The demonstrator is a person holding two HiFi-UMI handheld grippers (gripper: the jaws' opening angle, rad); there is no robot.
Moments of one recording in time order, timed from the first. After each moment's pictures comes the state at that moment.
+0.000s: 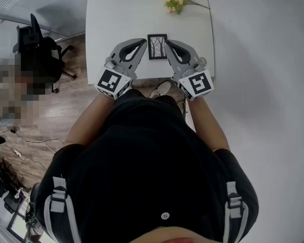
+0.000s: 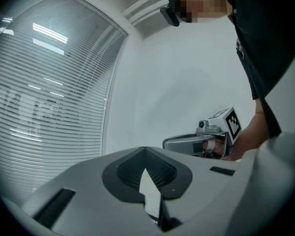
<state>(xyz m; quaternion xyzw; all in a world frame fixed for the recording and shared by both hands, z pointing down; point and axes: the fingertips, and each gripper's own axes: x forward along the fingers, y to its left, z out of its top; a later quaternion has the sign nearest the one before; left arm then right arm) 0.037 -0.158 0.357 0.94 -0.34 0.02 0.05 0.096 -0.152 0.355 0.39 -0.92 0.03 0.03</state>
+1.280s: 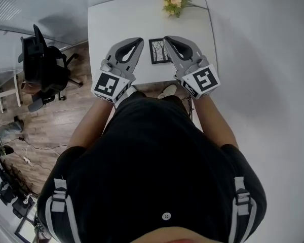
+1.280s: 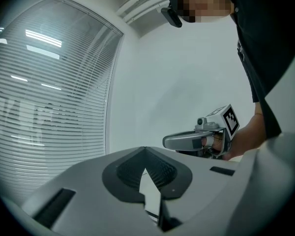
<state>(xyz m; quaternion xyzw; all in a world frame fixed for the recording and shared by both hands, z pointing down) 0.037 -0.170 0.317 0.94 -0.34 0.03 0.02 0.099 -0.166 0.315 0.38 -0.92 0.03 0.01</state>
